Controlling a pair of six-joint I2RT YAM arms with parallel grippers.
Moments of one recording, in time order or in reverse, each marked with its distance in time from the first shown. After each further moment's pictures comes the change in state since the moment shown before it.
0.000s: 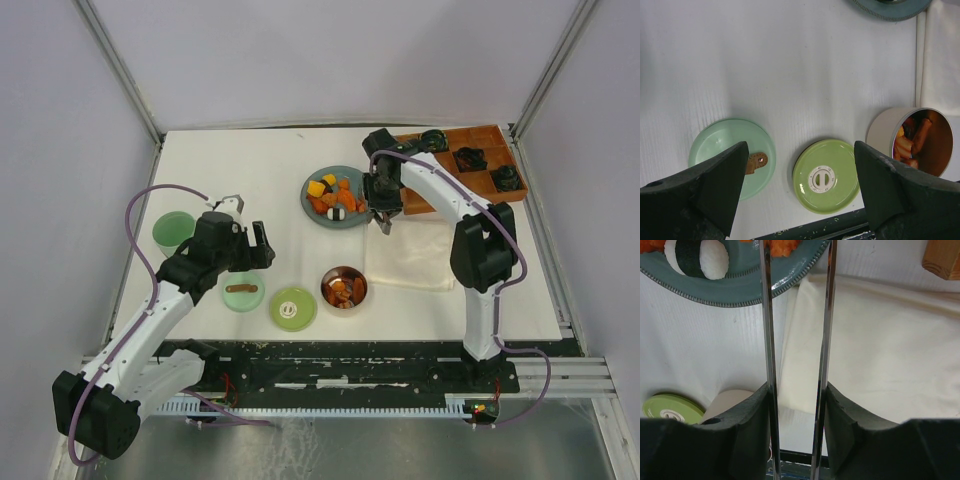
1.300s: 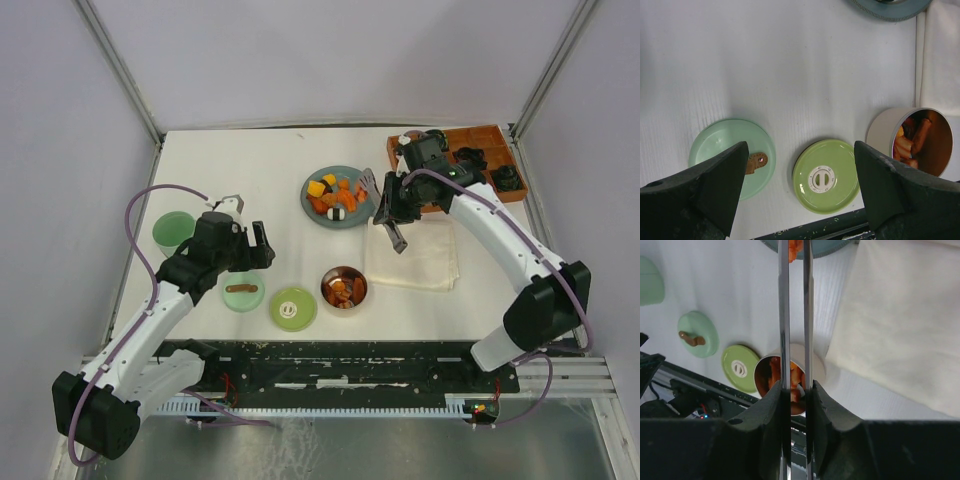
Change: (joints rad) left arm 0.000 -0.003 0.000 0.000 0.000 0.000; right arm -0.031 -0.462 -0.371 0.191 -0.217 0.116
